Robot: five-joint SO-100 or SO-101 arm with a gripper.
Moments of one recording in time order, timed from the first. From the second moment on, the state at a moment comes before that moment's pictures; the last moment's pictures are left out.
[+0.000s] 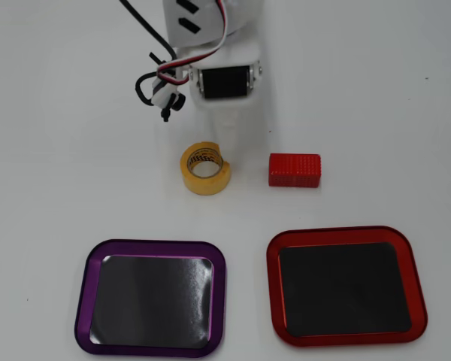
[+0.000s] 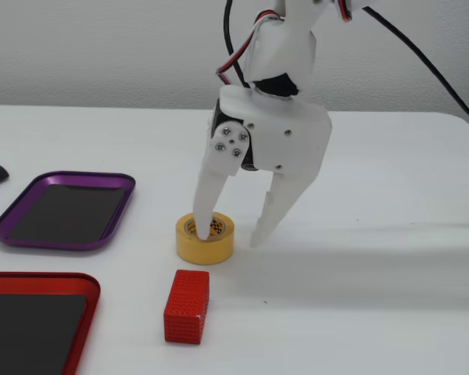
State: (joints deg) arm 3.6 86.7 99.1 57.0 -7.3
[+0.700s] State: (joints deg) arm 3.3 86.7 101.6 53.6 -7.0
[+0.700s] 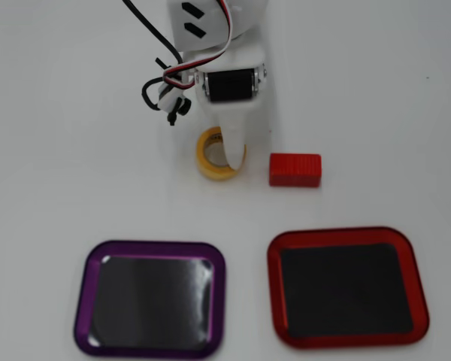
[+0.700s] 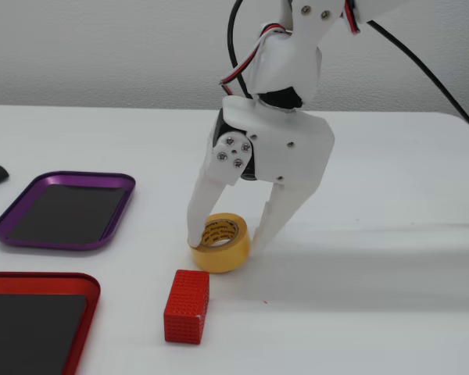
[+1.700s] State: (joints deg) arm 7.5 100.8 101.6 61.5 -8.9
